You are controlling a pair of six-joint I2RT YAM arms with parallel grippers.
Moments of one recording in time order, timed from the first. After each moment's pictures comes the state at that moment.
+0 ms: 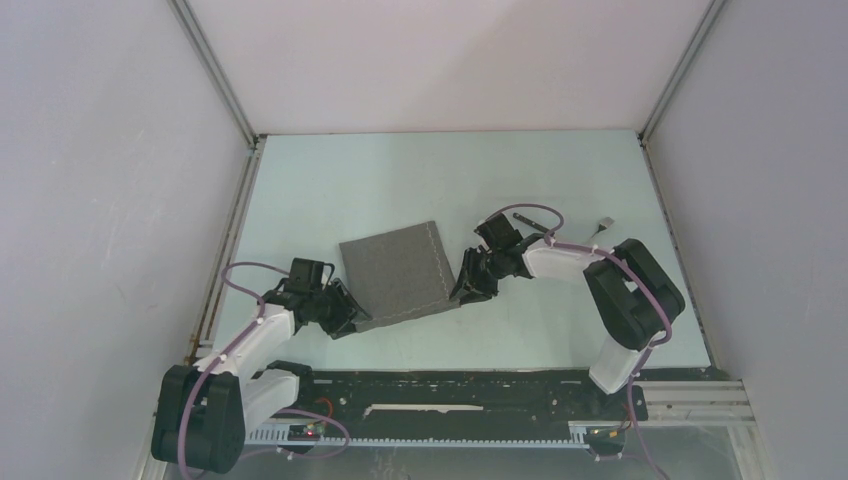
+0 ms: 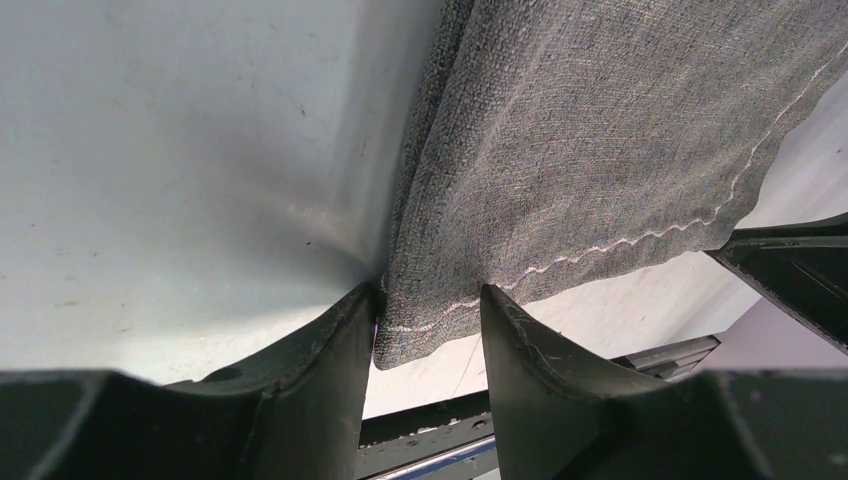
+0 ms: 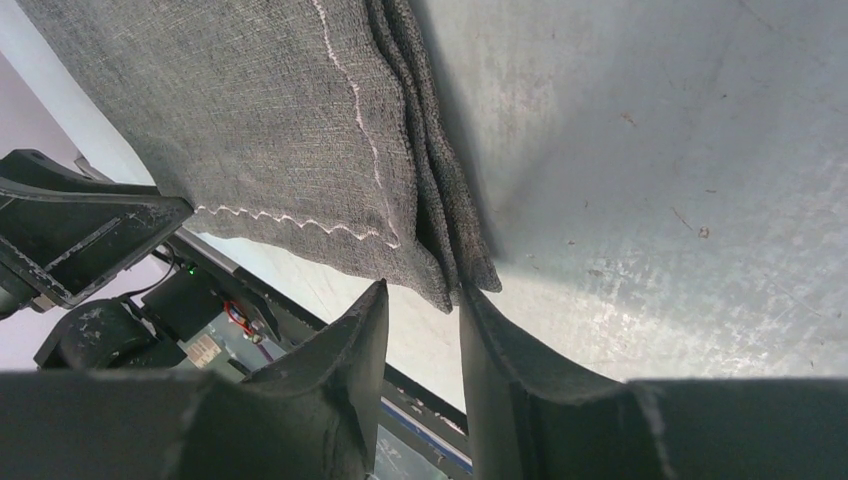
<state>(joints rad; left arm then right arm) -0.17 1.02 0.39 -0.50 0.30 -0.85 0.61 1.73 0.92 -0.27 -0.45 0.84</state>
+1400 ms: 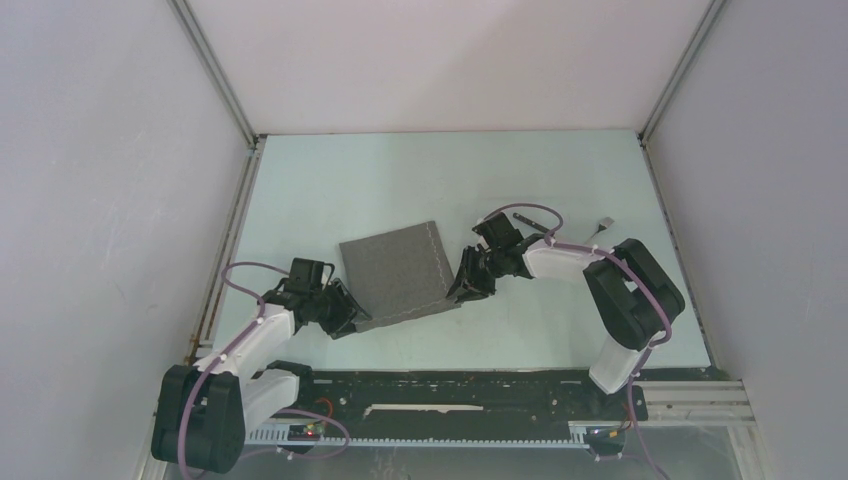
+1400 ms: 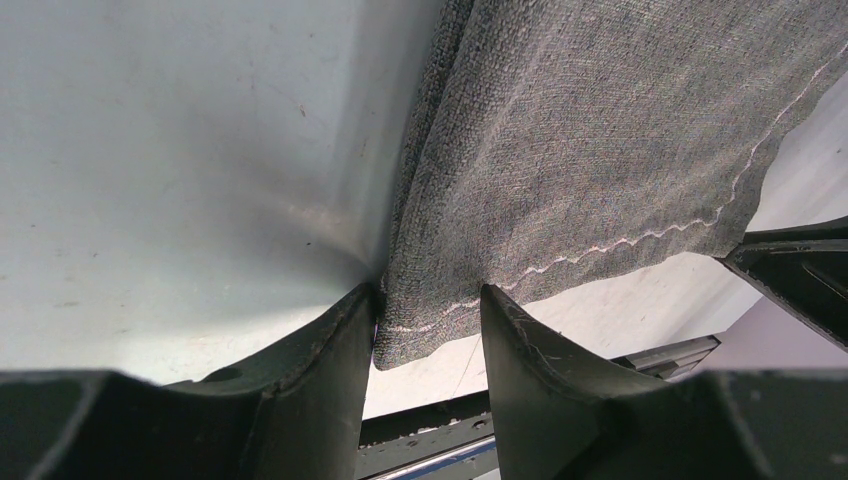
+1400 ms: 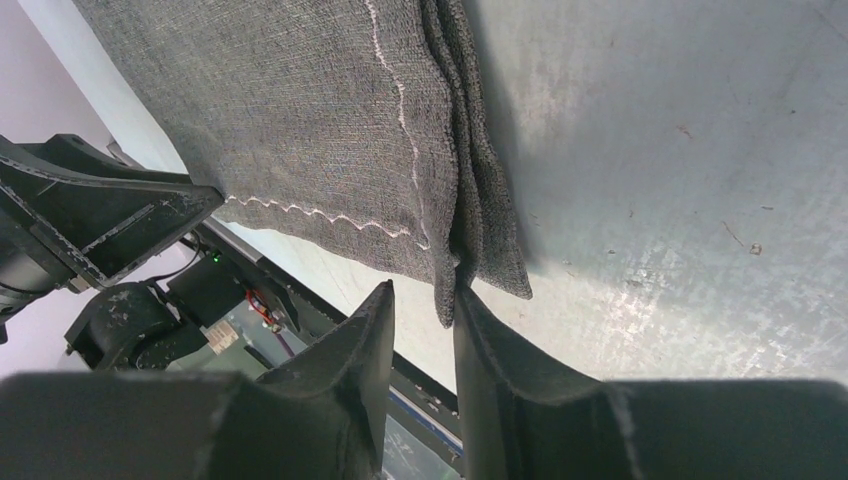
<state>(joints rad) -0.17 1.02 0.39 -0.49 0.30 -0.85 0.60 1.73 0.91 -0.22 -0.50 0.85</state>
